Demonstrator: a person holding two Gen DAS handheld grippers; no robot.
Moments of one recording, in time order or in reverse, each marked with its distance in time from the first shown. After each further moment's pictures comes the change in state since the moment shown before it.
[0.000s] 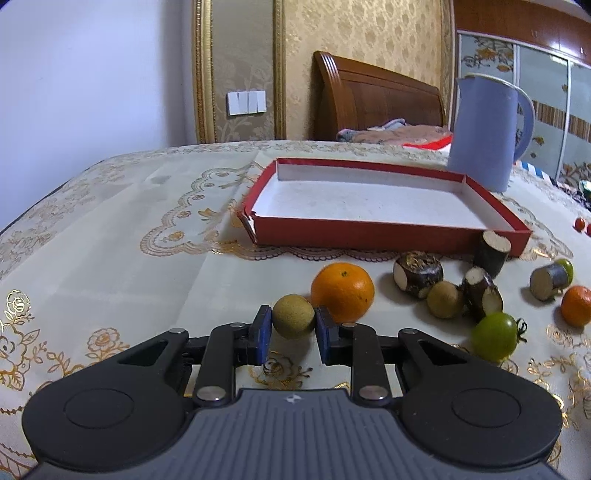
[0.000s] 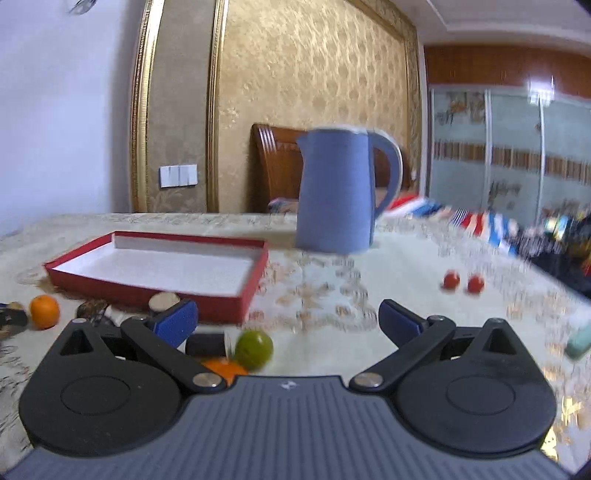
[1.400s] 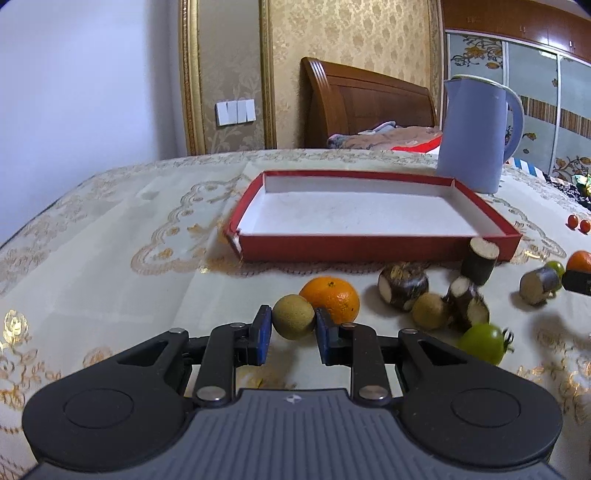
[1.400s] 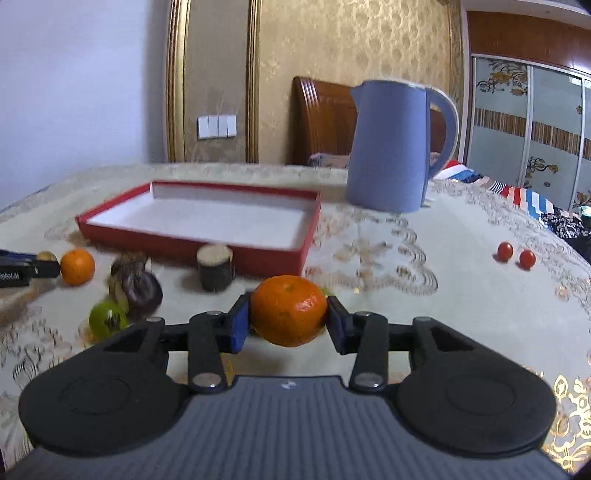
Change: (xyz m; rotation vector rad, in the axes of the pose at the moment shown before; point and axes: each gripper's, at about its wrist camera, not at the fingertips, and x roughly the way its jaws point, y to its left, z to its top) left arm -0.003 -0.015 0.011 0.052 -0.022 -0.013; right arm 0.035 0.048 0.004 -0.081 0.104 0.065
